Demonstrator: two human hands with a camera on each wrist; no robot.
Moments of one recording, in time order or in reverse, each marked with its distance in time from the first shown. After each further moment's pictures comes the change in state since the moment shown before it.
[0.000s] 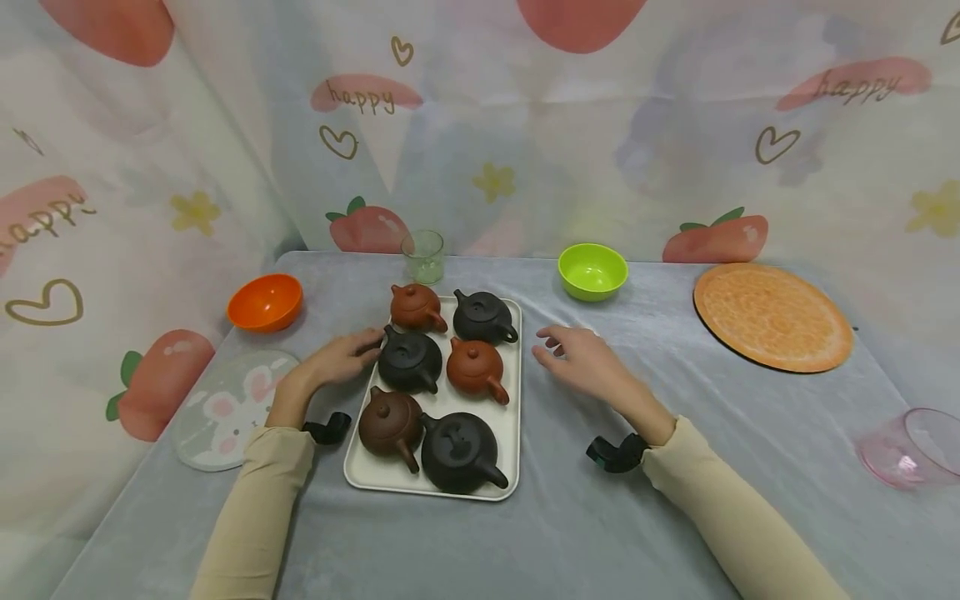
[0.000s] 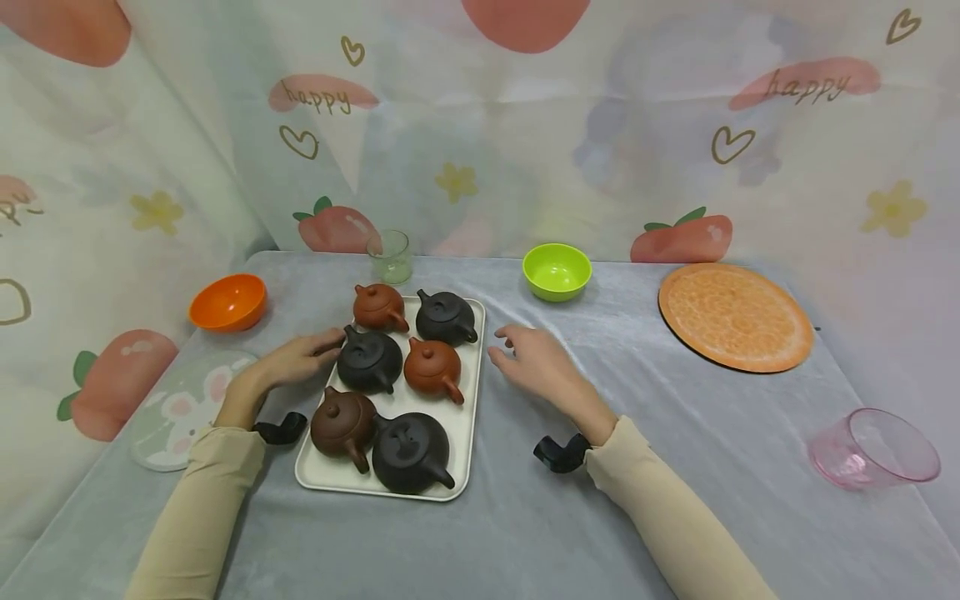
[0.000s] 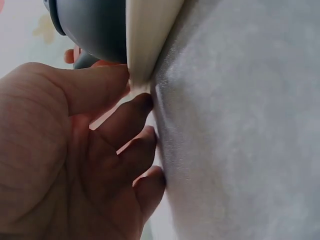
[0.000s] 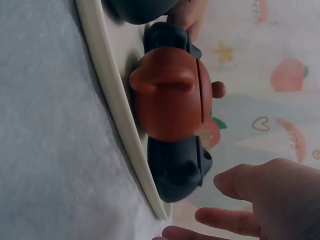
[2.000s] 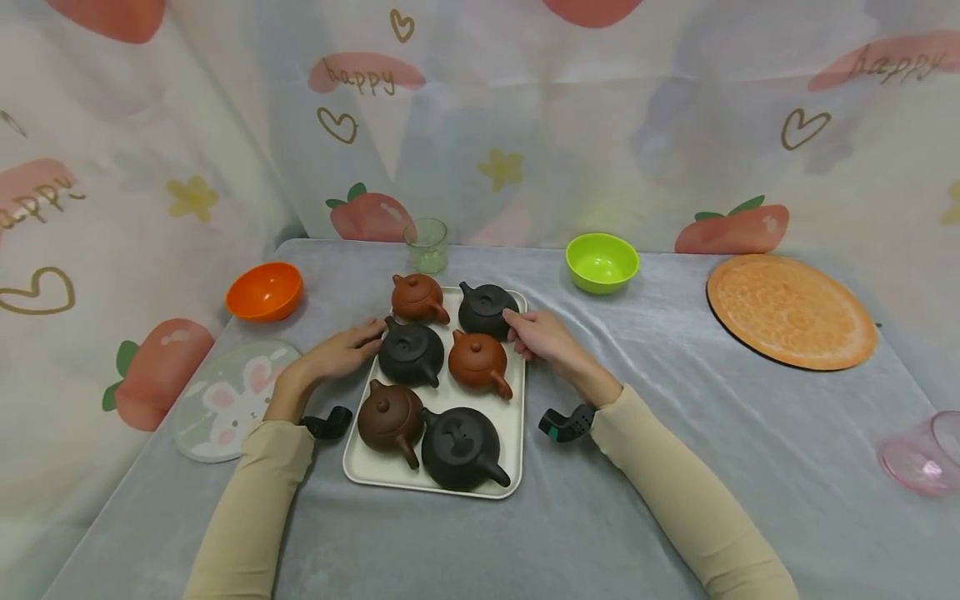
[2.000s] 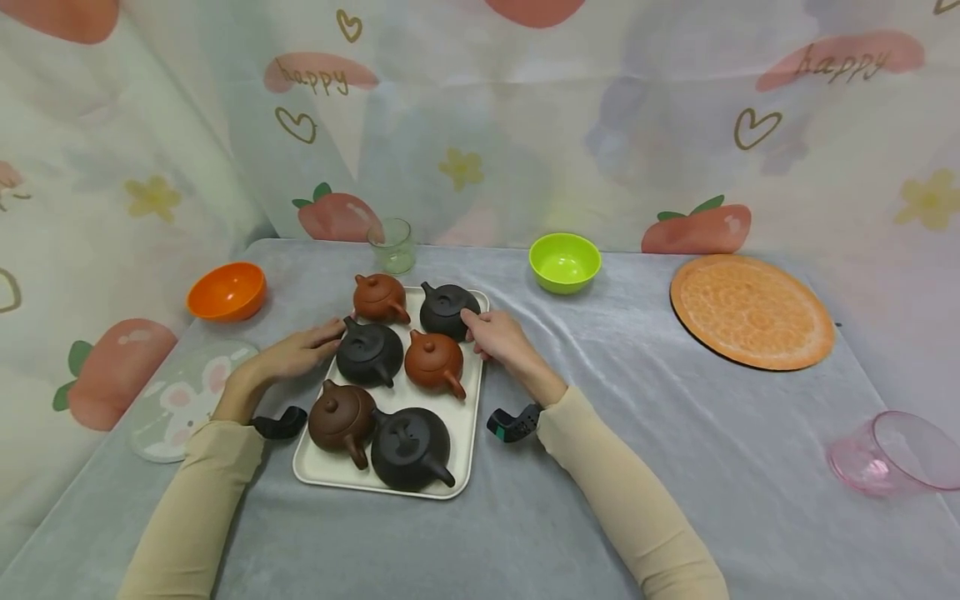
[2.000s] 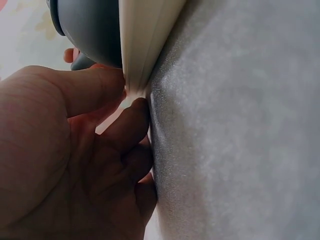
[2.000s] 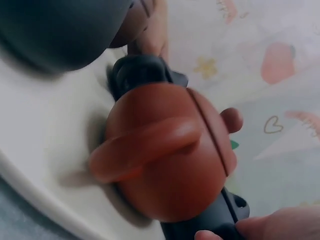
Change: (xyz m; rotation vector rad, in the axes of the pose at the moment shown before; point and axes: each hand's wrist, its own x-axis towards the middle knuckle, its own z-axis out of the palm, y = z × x) left_hand 0.005 -0.004 0.003 -0.125 -0.066 -0.134; right_hand 0.061 -0.013 0.038 0.626 -0.104 0.429
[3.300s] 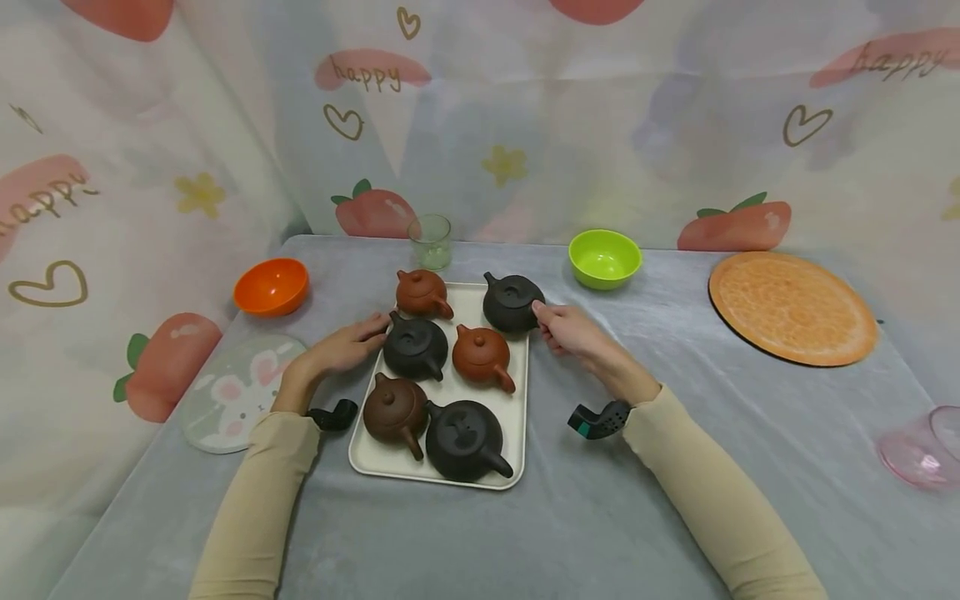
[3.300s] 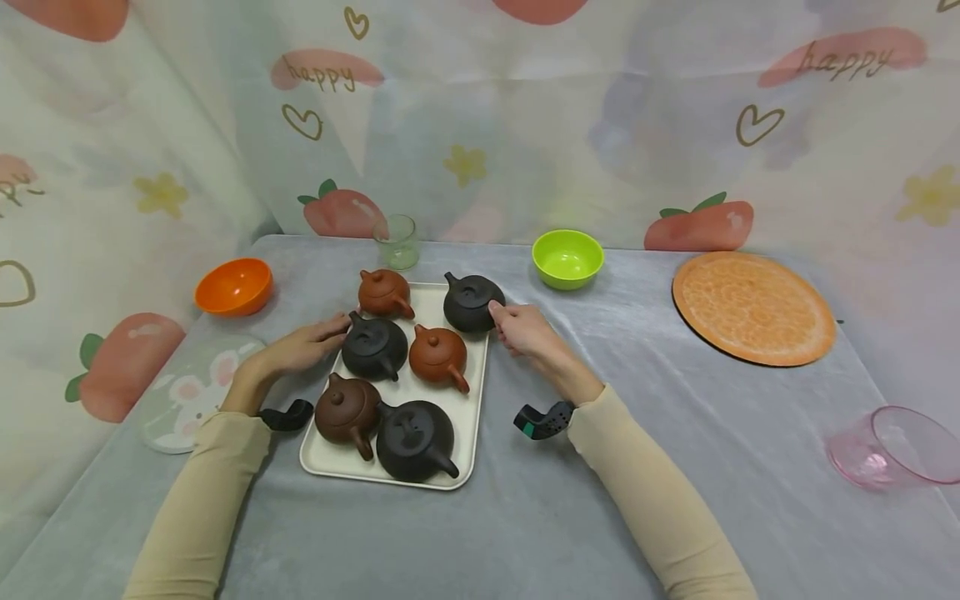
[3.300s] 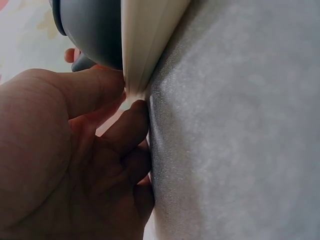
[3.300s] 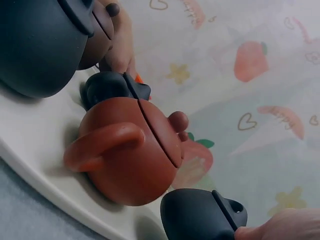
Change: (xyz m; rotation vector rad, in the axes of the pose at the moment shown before) left_hand -0.002 0.000 -0.001 -0.032 0.016 0.000; right_hand -0.019 0.001 -0.031 0.114 -0.080 0.022
